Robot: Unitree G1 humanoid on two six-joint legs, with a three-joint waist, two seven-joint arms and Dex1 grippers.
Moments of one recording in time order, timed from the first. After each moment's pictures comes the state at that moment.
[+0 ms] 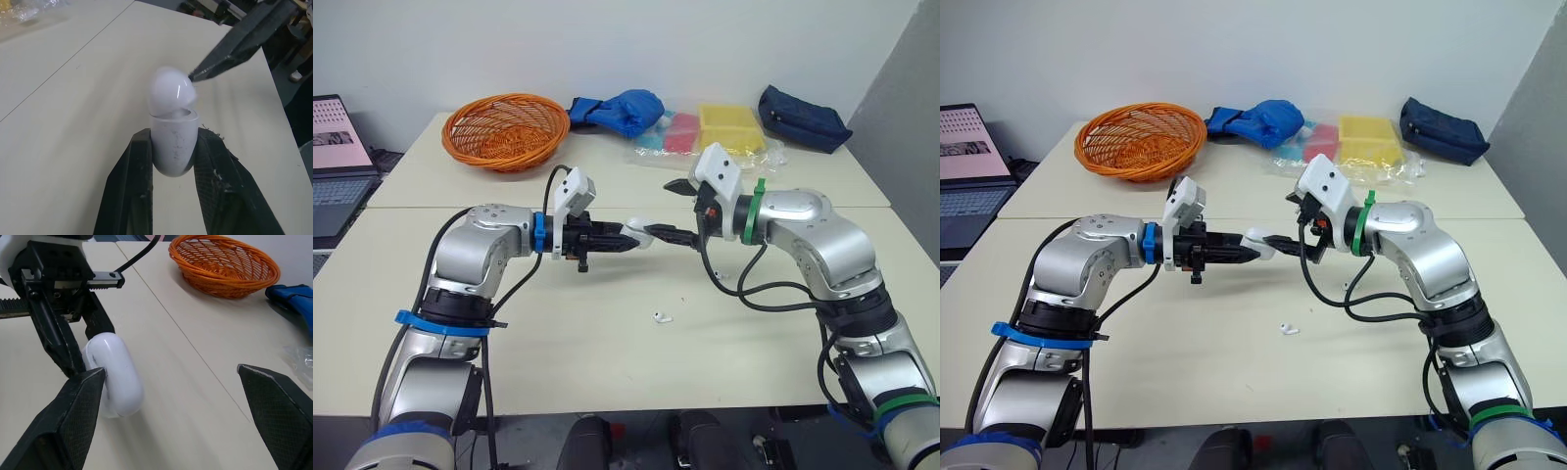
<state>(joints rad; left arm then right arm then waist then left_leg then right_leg) -0.75 0.60 -0.09 0.11 -0.39 0.69 -1.25 -0.85 -0.49 0.22 -0.14 0.27 0.72 0.80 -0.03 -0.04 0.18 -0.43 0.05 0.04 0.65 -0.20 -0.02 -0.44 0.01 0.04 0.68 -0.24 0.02</state>
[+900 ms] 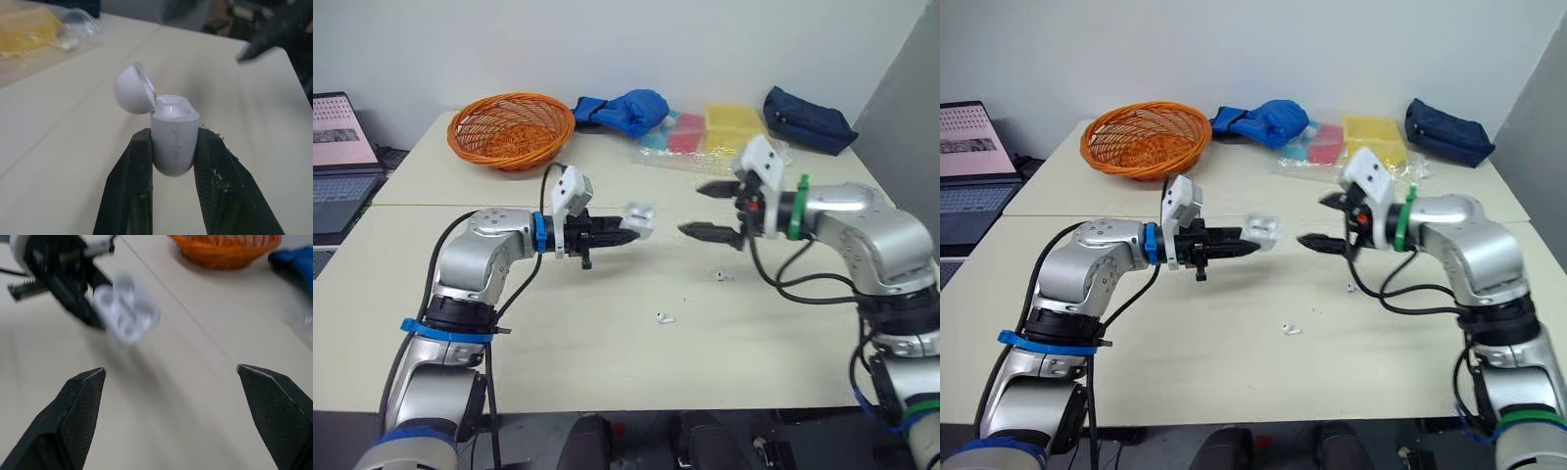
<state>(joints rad) -0.71 0.51 0.01 0.12 -0.40 0.53 -1.08 -0.71 -0.73 0.12 -0.19 0.43 0.86 1.00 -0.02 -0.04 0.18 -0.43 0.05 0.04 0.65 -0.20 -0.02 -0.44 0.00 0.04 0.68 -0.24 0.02</state>
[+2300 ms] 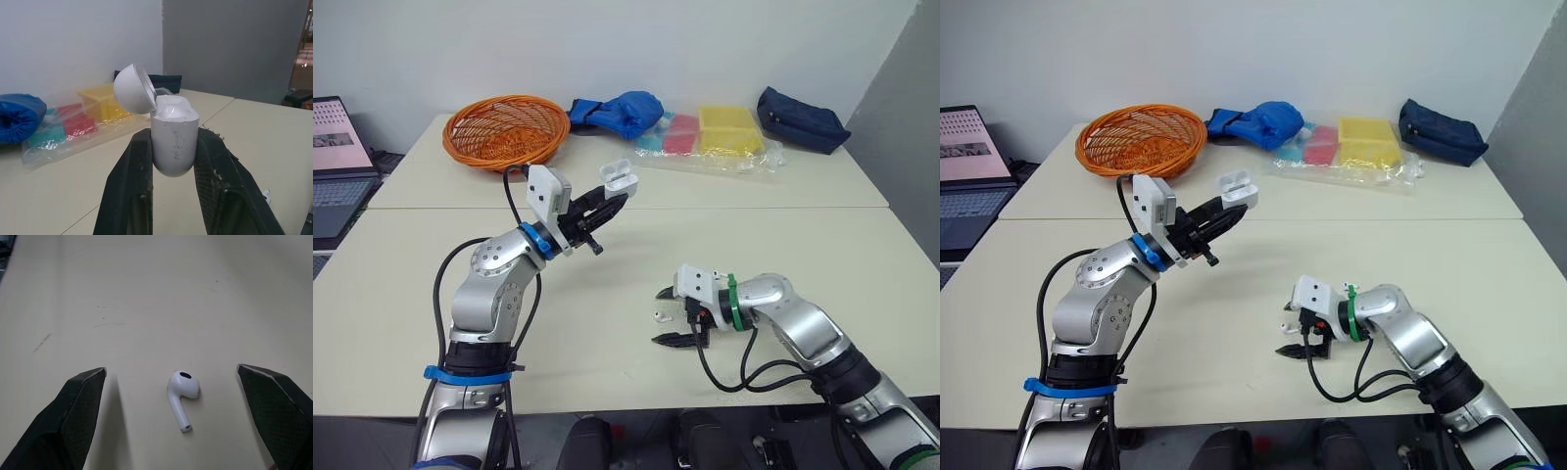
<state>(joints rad) -0.51 0.39 0.08 -0.07 -0.42 0.32 -0.75 -0.49 -0.50 0.46 -0.10 0.13 0.53 1.02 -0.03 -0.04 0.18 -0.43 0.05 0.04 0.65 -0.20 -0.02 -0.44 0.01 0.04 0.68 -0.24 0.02</state>
